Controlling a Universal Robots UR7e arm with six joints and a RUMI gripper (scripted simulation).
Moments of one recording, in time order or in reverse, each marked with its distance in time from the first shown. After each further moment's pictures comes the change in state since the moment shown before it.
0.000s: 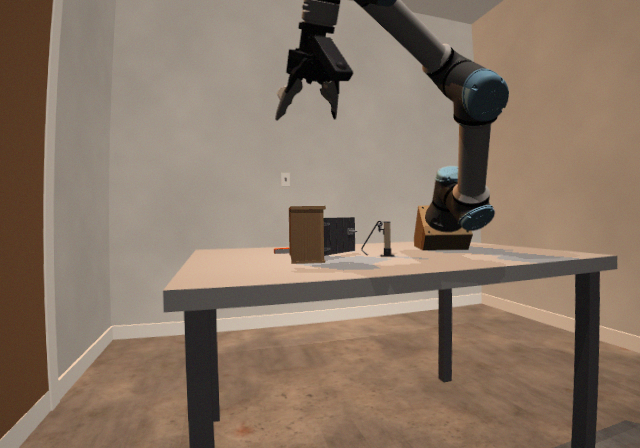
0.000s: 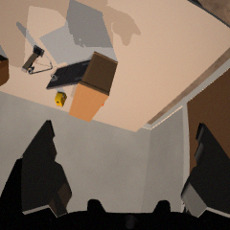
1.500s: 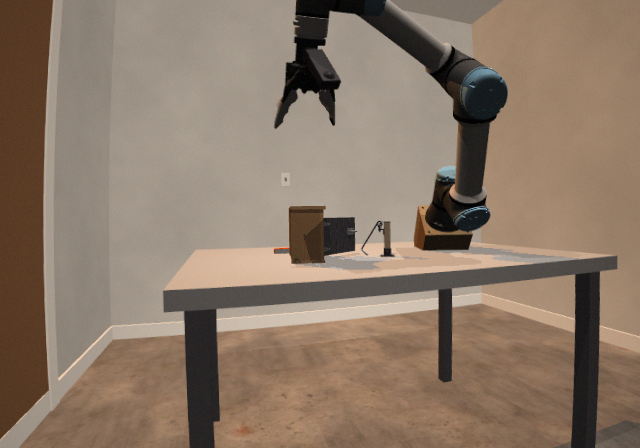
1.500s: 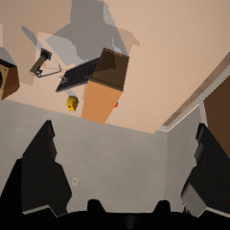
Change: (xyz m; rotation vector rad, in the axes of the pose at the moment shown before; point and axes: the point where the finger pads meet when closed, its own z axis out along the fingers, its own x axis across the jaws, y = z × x) arm -0.023 0.037 0.031 0.038 -0.058 0.110
